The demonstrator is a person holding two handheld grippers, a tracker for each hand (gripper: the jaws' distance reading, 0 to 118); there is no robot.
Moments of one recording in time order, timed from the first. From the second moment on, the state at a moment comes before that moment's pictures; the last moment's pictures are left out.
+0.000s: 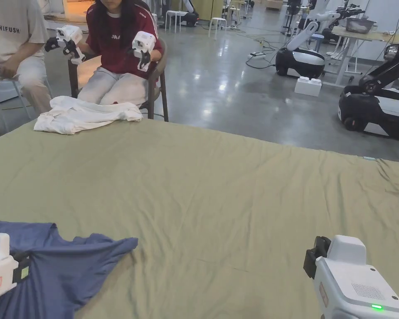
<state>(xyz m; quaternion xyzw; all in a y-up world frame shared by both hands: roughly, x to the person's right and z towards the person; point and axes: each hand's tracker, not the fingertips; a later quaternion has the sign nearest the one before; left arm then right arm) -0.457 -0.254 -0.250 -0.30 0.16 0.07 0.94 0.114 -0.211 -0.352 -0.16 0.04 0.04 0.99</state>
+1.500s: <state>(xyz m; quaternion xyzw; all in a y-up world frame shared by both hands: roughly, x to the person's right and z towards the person) 0.014 -0.218 -0.377 -0.29 -0.28 0.01 0.91 0.252 -0.206 -0.300 -0.16 -0.07 0.01 0.98</state>
